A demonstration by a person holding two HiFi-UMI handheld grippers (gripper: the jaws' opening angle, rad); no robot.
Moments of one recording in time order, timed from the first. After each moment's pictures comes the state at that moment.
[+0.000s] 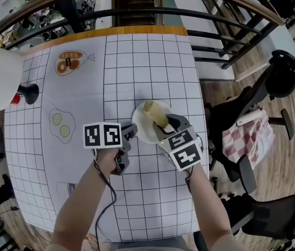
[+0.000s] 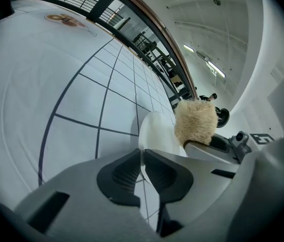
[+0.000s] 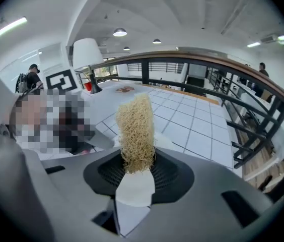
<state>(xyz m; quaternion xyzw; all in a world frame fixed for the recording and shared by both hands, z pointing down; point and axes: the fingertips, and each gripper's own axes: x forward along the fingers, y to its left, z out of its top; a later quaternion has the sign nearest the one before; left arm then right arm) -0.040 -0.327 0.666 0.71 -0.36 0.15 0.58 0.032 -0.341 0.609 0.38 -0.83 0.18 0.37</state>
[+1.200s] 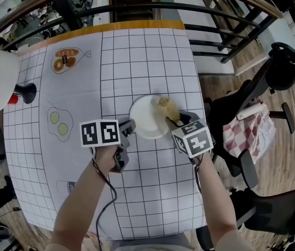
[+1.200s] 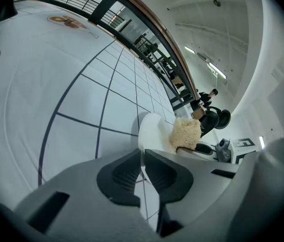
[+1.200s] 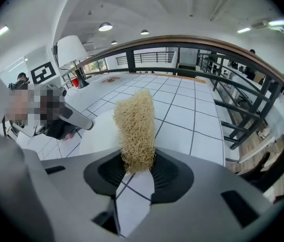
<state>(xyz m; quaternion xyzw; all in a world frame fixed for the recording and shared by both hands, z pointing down) -0.040 -0.327 0.665 0.71 -0.37 0.14 0.58 0.090 -0.340 0.648 0.40 -0.79 0.25 0.39</state>
